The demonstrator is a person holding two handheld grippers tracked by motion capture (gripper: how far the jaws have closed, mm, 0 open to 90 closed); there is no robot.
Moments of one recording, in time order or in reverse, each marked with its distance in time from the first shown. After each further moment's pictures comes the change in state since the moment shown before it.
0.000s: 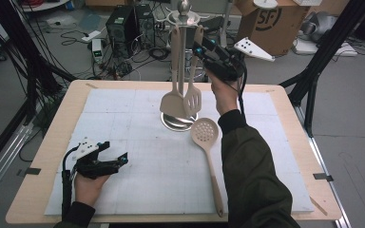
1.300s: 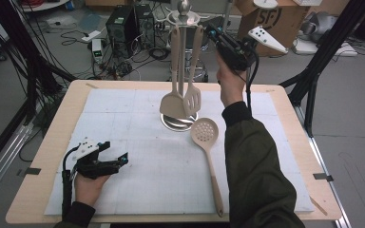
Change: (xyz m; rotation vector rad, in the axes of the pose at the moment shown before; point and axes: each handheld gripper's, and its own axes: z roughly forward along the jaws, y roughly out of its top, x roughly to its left) left arm 0.000 0.000 0.000 -0.002 -0.003 0.001; right arm -0.008 0.030 -0.003 -0.087 -0.019 0.026
